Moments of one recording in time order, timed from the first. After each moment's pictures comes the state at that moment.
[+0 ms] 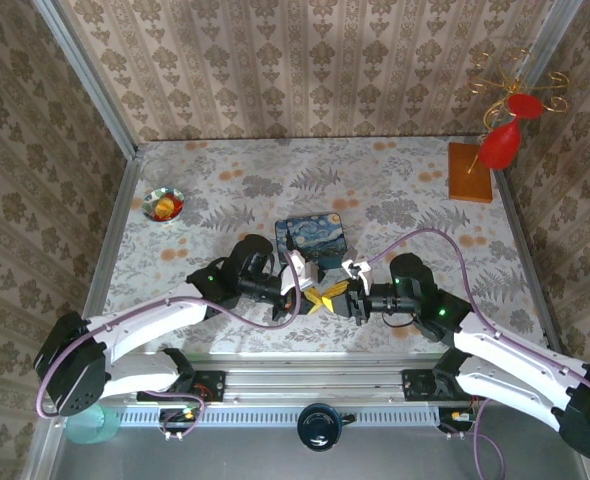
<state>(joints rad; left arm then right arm) -0.91 1.18 0.69 -0.11 0.75 0.13 0.73 0.84 0.45 0.04 -0.55 0.30</state>
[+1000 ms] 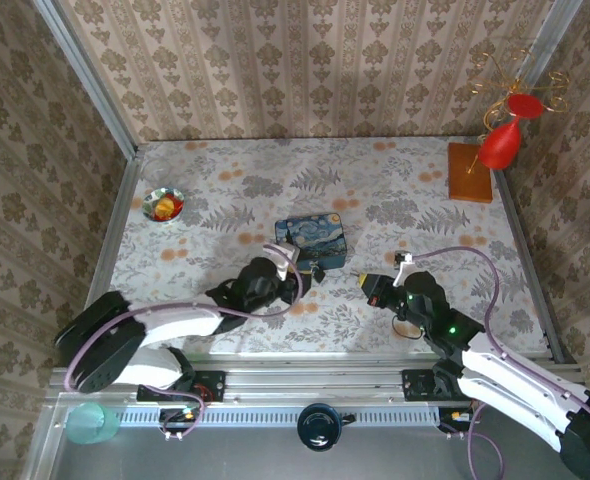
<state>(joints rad) -0.97 1.38 0.46 0.42 -0.10 -0.46 0.64 0.67 0.22 0.05 0.00 0.91</state>
